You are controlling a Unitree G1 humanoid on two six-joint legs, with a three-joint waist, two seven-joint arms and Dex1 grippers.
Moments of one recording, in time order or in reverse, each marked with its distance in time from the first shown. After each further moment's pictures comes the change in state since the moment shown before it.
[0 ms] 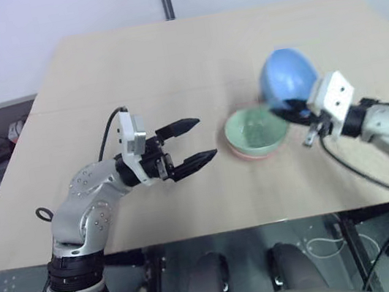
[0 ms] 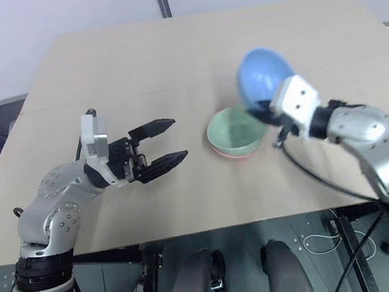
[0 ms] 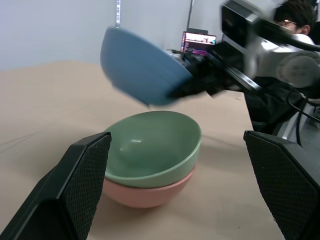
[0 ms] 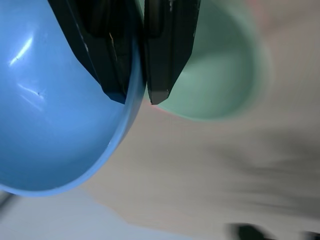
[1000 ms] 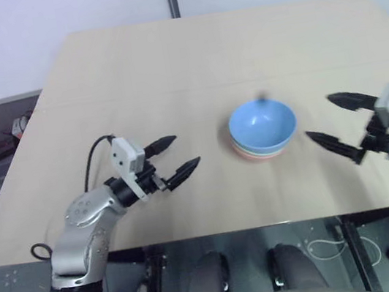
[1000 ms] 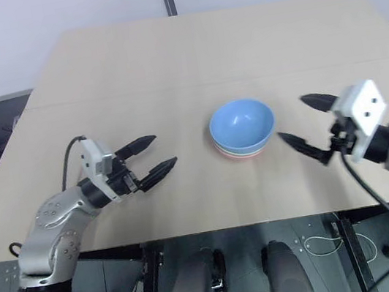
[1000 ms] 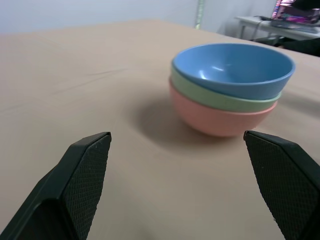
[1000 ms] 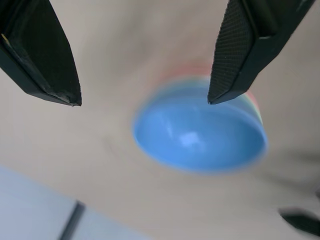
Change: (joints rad) left arm 0.241 0.013 0.090 -0.061 0.146 -0.085 0.190; right arm 0.477 -0.076 -0.632 -0.102 0.236 0.089 0.129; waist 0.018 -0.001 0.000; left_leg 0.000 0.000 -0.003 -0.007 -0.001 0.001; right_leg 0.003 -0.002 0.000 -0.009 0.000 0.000
